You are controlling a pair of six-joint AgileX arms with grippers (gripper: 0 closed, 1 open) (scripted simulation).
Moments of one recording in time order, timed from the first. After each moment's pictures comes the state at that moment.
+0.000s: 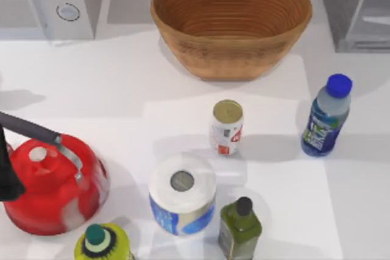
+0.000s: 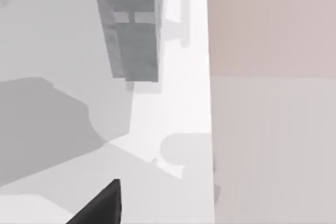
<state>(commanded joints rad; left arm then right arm) 0.00 0.00 0.00 0.00 0.00 0.00 -1.81 1.81 1.33 -1.46 -0.94 -2.03</state>
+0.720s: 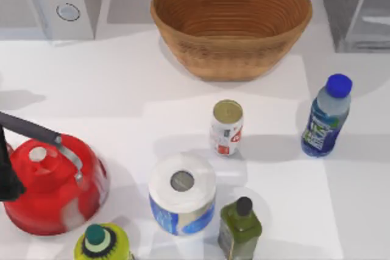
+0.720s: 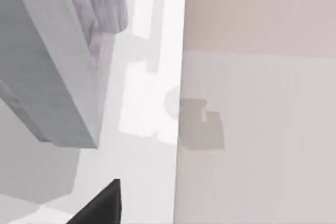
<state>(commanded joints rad) 0.00 0.00 0.00 0.00 0.00 0.00 -1.50 1.82 1.32 -1.06 -0.87 -1.55</state>
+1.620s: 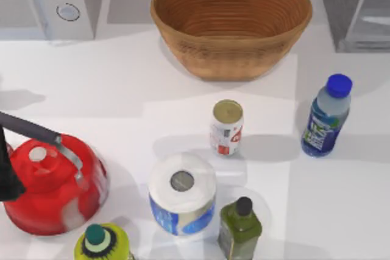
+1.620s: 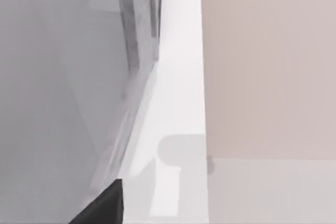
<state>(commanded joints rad) 0.00 0.00 0.00 0.00 0.00 0.00 -0.93 1.83 1.30 -0.30 -0.74 -0.63</state>
